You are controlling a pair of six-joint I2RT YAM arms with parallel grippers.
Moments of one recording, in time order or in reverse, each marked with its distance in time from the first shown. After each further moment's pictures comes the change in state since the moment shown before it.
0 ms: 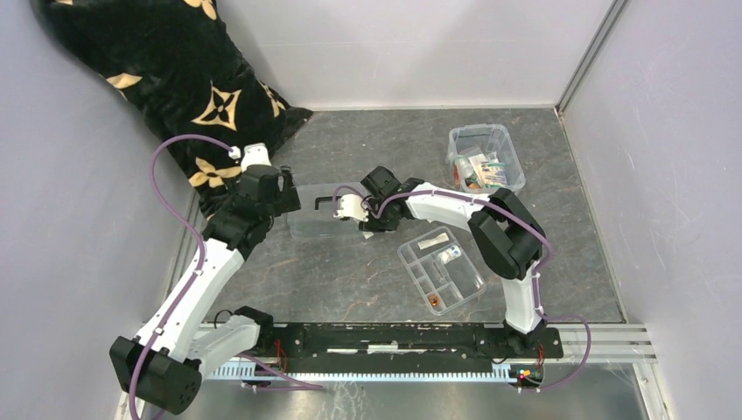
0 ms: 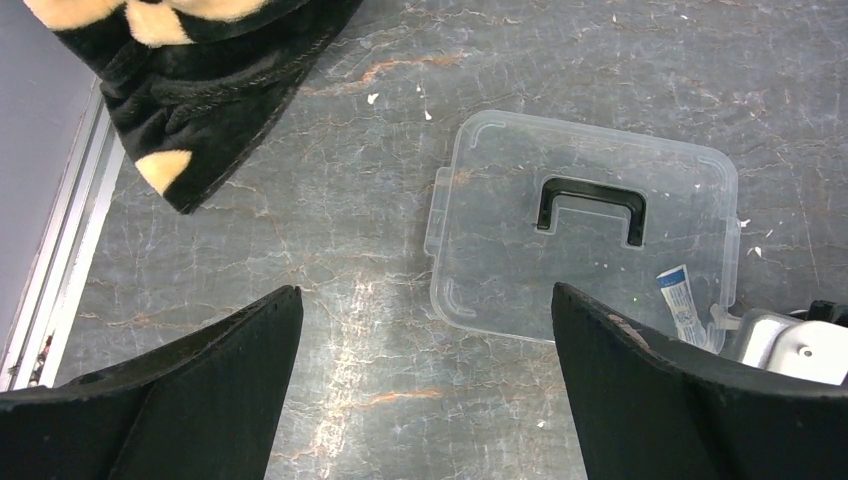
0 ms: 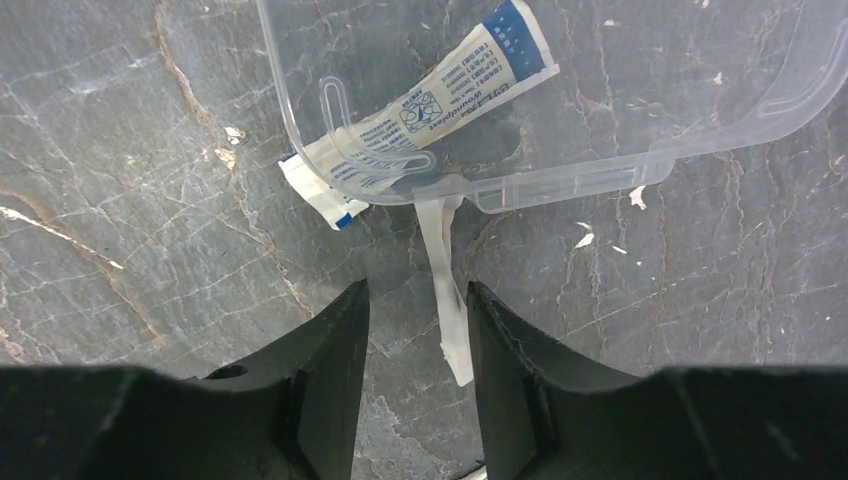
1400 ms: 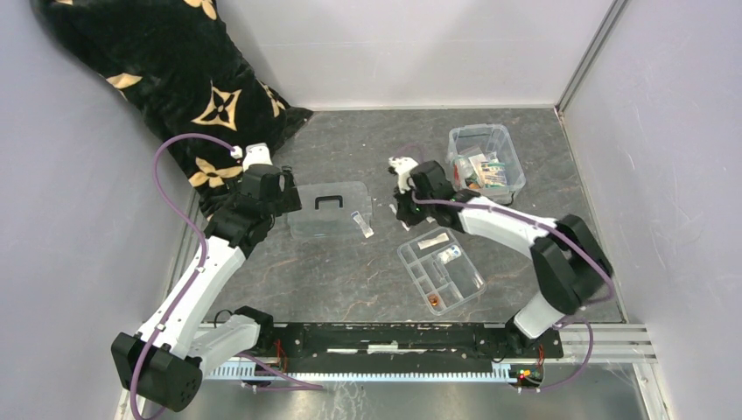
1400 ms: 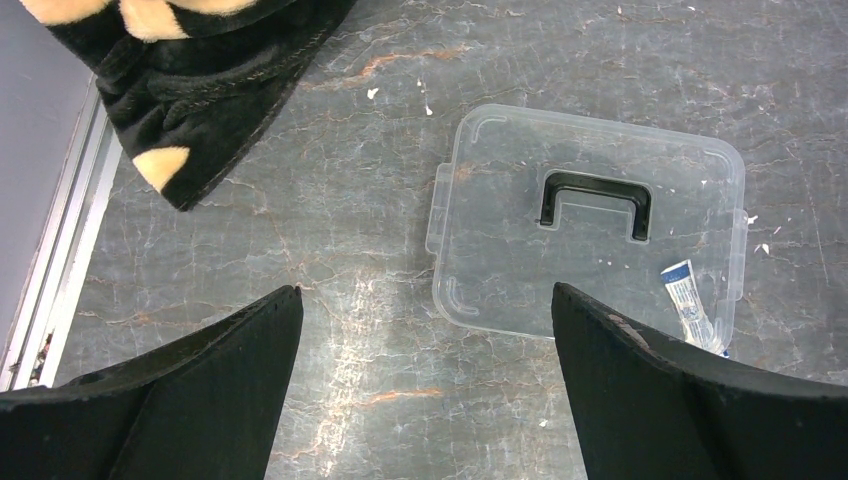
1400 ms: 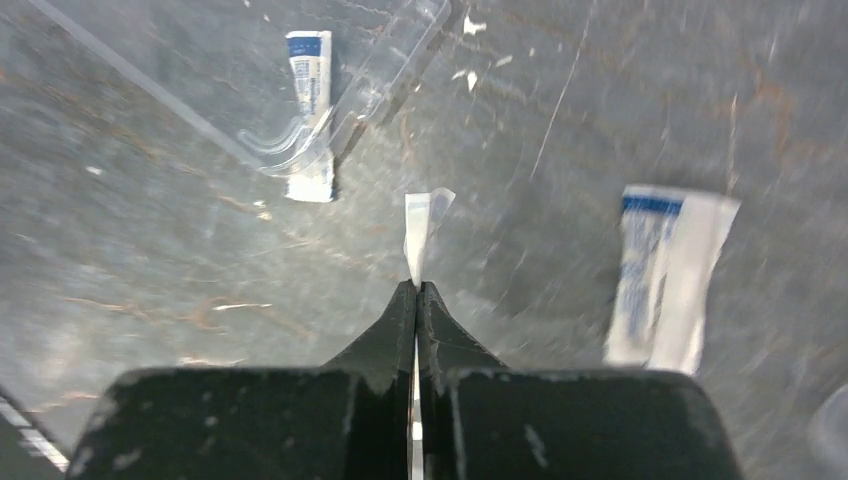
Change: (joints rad) left arm 0.000 0.018 0.000 0.000 0.001 0.000; right arm -0.137 -0.337 -0.331 0.296 -0.024 0.771
